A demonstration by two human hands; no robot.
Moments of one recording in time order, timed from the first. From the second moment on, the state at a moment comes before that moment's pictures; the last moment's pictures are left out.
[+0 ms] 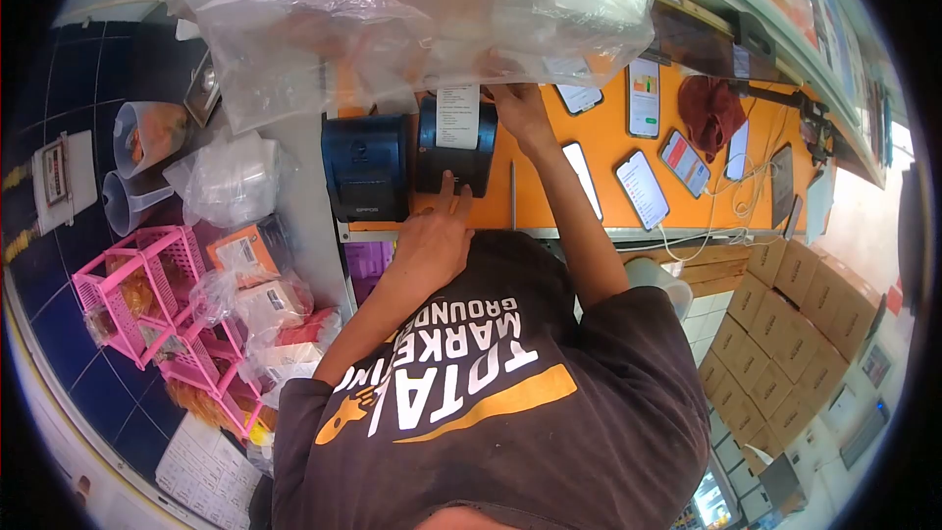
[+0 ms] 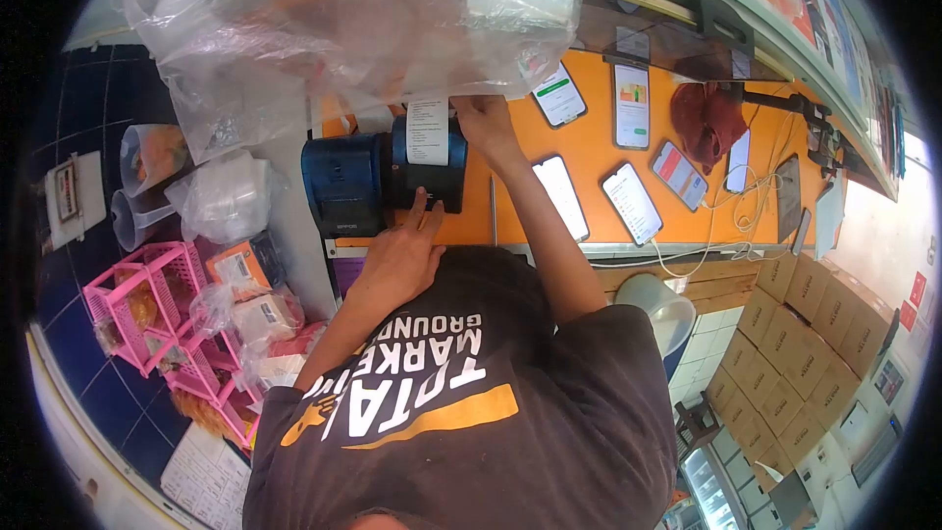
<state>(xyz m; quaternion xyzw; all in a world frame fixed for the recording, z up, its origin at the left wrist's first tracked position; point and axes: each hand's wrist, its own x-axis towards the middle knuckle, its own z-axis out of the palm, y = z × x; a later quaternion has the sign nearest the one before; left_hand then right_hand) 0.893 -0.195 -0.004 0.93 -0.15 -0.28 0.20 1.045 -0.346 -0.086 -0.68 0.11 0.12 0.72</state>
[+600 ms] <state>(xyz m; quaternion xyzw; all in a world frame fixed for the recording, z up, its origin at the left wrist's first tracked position) 0.897 -0.201 0.002 0.93 -0.13 -0.30 0.17 1.075 -0.354 -0.072 -0.76 -0.02 -0.02 0.65</state>
